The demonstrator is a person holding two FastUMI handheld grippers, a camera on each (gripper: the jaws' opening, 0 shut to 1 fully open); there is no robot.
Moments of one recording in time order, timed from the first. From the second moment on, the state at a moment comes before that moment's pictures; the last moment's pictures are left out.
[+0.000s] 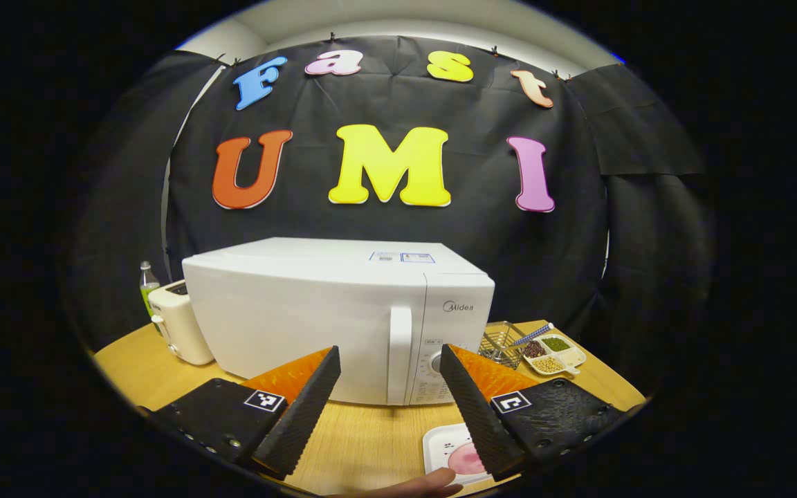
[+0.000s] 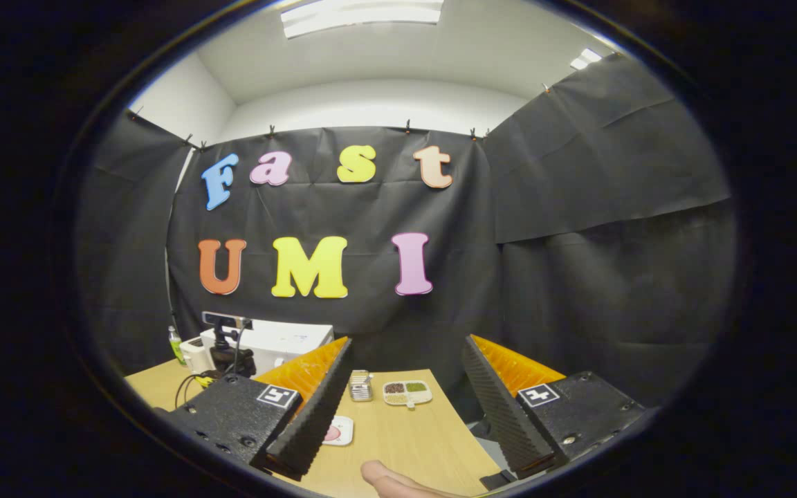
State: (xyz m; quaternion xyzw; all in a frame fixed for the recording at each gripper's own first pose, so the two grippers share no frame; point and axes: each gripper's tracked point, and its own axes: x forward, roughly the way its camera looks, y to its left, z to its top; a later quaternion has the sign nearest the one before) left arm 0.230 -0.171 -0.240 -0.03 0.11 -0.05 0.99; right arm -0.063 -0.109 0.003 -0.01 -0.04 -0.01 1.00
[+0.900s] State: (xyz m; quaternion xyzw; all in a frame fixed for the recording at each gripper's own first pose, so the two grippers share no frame) left arm 0.288 -0.193 -0.297 -0.04 0.11 -0.05 0.99; right arm -0.050 -0.123 -0.026 -0.03 -0.07 0.01 1.00
